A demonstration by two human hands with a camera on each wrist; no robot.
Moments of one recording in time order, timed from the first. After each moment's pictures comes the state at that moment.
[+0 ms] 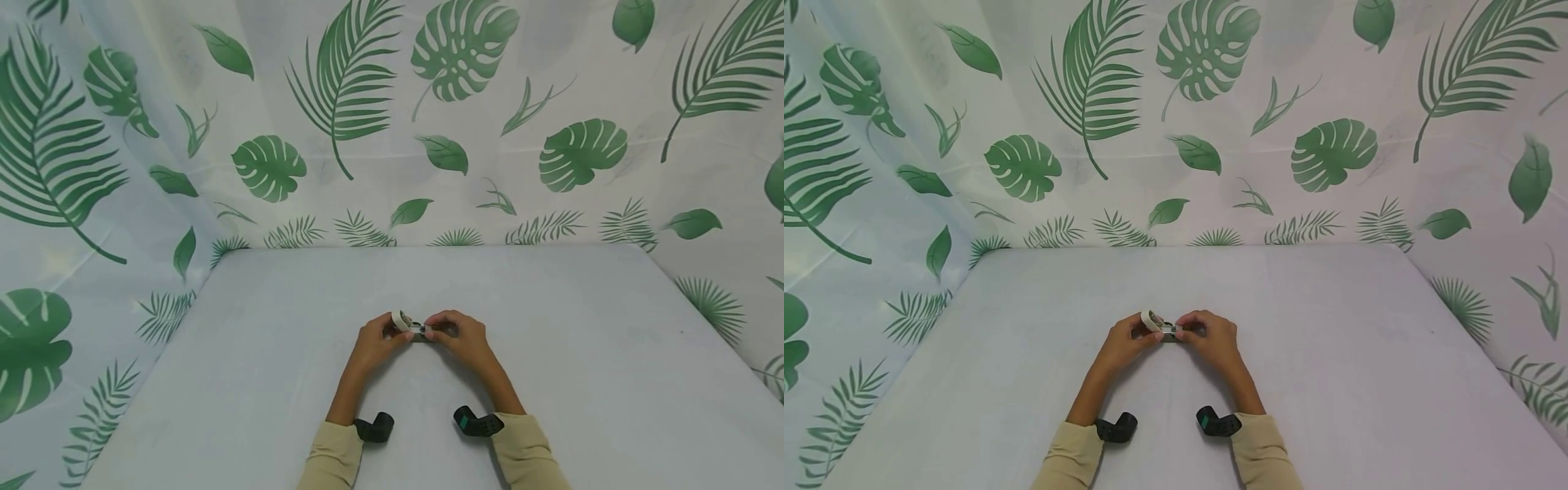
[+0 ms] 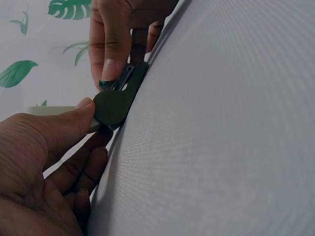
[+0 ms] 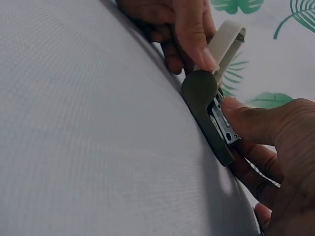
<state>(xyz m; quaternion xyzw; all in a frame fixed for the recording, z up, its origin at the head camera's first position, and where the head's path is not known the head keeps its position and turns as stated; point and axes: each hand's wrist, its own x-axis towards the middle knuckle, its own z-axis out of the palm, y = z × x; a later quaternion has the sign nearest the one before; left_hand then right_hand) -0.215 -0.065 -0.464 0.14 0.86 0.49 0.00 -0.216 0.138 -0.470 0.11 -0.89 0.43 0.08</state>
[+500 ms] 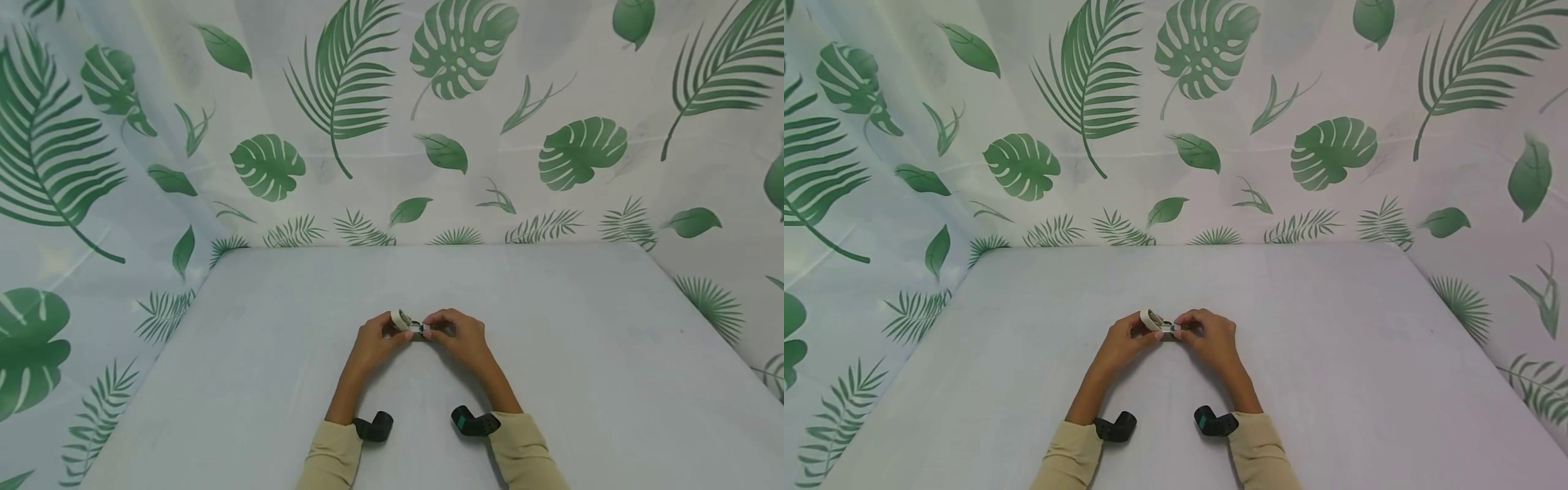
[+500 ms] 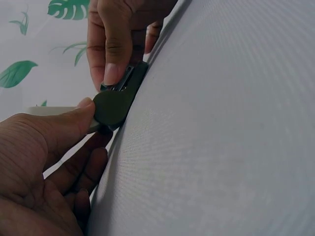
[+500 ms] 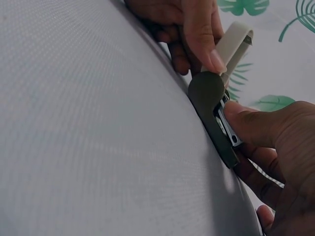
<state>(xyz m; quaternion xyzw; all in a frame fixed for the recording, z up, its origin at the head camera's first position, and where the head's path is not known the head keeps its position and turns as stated) -0.214 -0.064 -0.462 0.13 0.86 0.49 0.00 -0.216 0.135 -0.470 0.14 -0.89 0.40 0.13</state>
